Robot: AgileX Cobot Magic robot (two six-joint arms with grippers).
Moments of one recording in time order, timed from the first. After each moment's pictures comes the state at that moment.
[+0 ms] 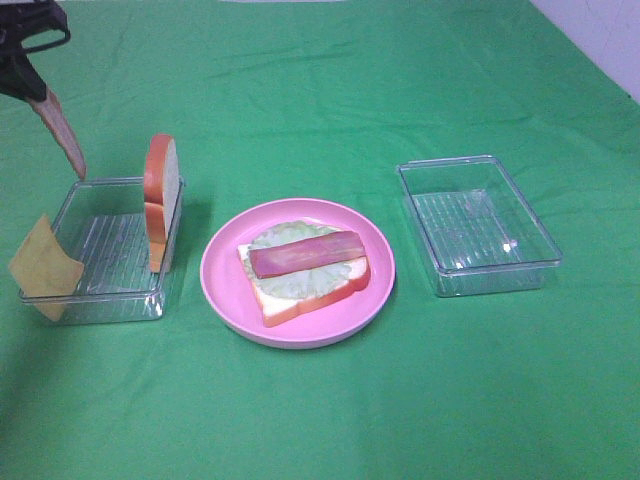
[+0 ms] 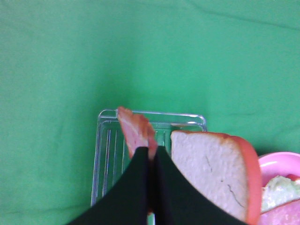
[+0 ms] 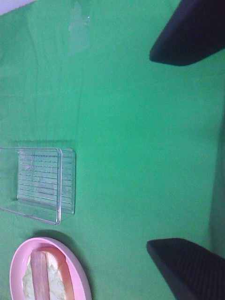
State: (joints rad) left arm 0.01 1.81 -1.46 -0.29 0.73 -0.06; right arm 0.13 0.00 -0.46 -0.07 1.11 0.04
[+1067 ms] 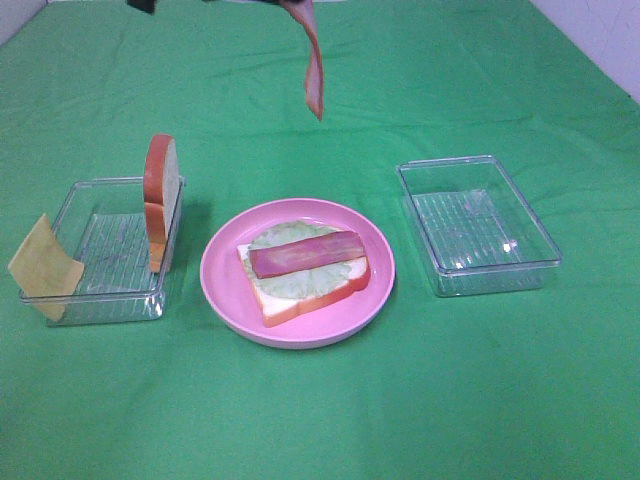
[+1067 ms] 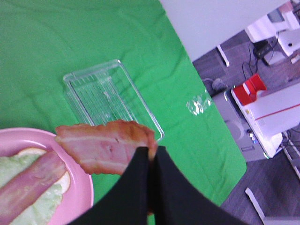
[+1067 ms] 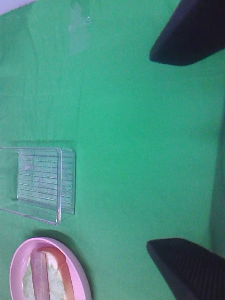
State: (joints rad) left arm -0.46 1.71 -1.50 -0.82 0.68 0.19; right arm 0.13 0.00 -0.46 -0.07 1.11 0.04
